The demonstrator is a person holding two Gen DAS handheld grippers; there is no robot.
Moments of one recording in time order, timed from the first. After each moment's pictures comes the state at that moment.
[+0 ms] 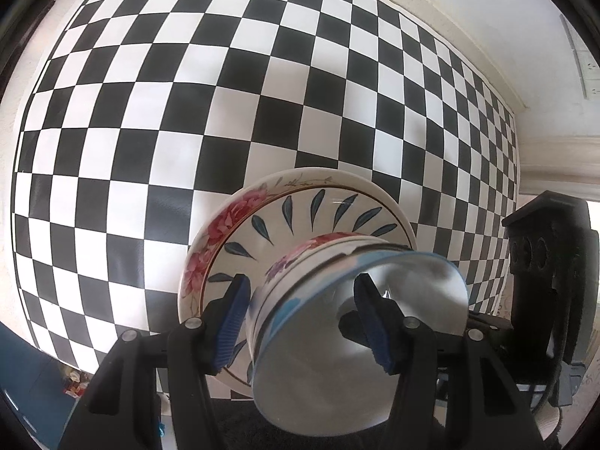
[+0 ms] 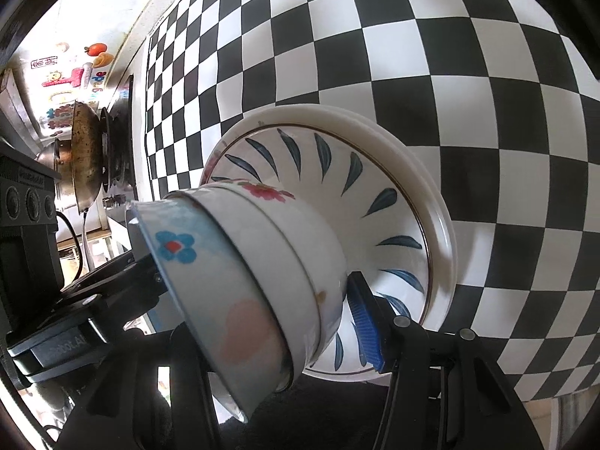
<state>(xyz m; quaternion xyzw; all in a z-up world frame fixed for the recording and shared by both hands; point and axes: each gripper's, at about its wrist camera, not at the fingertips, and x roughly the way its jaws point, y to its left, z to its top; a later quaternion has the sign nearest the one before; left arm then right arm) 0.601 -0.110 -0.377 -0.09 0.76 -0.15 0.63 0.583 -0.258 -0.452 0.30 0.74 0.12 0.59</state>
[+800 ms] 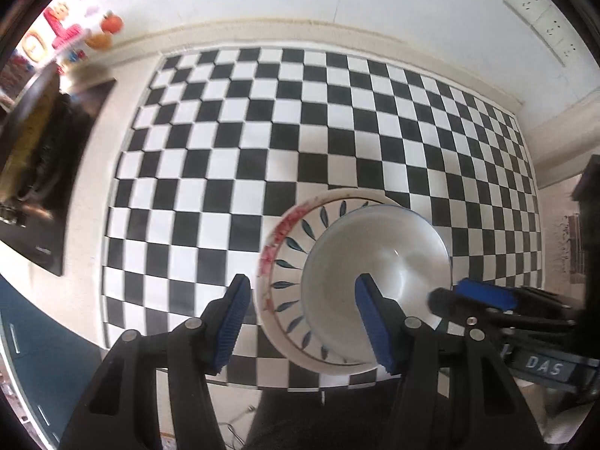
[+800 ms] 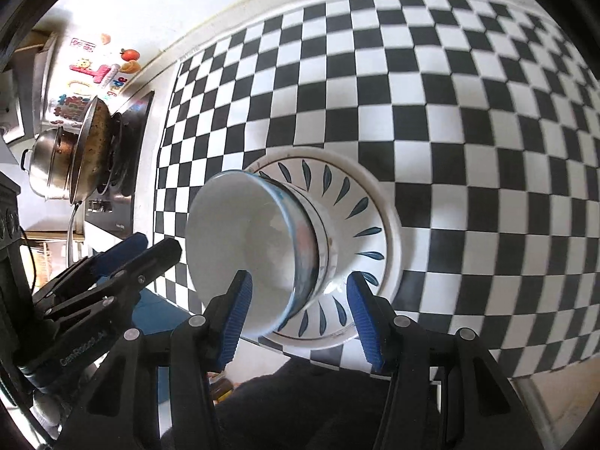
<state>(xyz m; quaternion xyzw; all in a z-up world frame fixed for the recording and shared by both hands) 0.553 -0.096 -0.291 0.03 0.66 -0.11 0.75 0.538 -0.271 -0.338 0.21 0.68 0.08 0.70</state>
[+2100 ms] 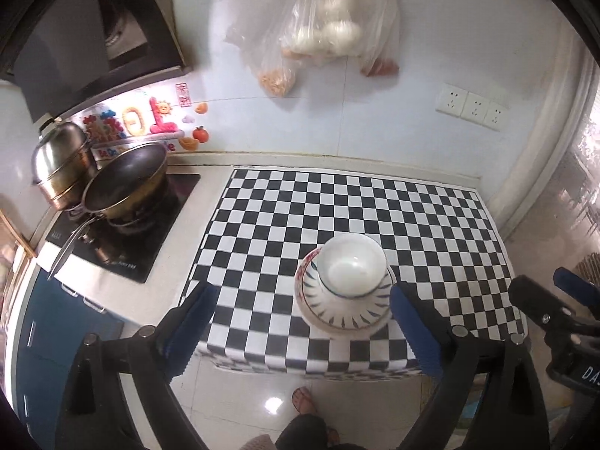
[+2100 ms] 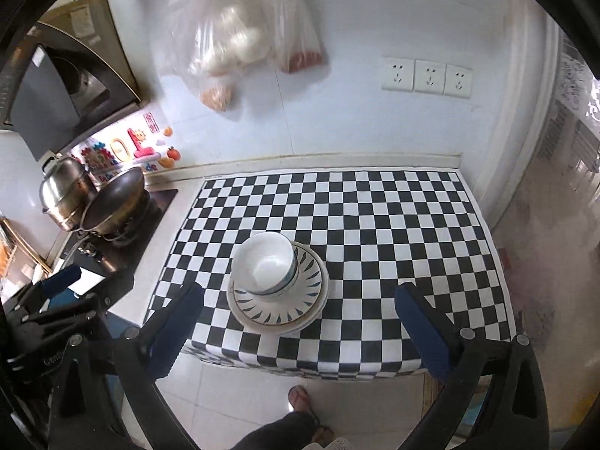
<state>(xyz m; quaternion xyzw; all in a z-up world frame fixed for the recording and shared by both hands) 0.360 -0.052 -0.109 0.02 0.44 -0.07 0.89 0.303 -0.236 -0.094 0.09 0.42 -0.04 0.90</state>
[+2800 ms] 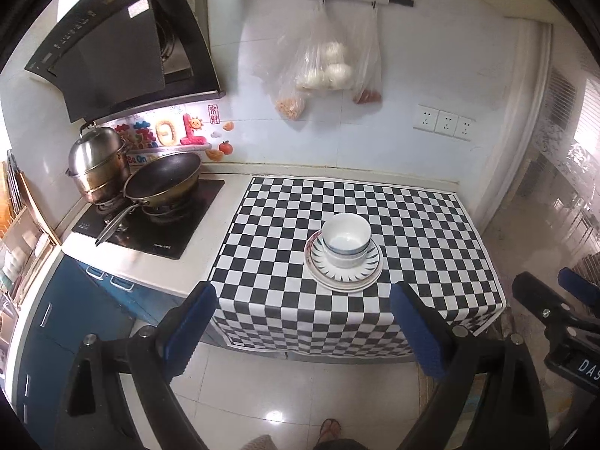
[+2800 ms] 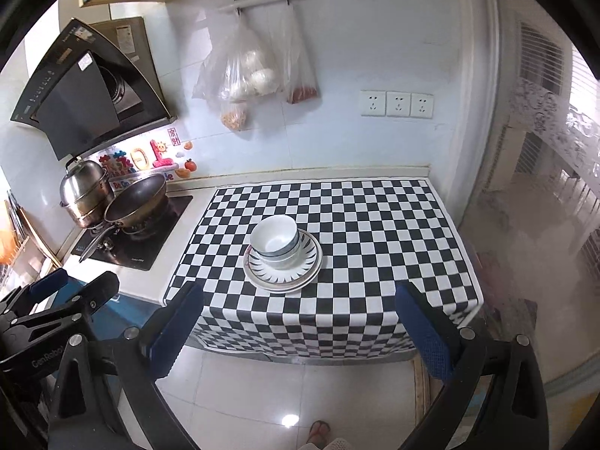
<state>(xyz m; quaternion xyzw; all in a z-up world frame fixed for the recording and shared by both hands) 0.198 -0.001 -0.046 0.02 0.40 -0.07 0.92 0.107 -0.188 -0.031 0.08 0.37 -0.06 0.92</state>
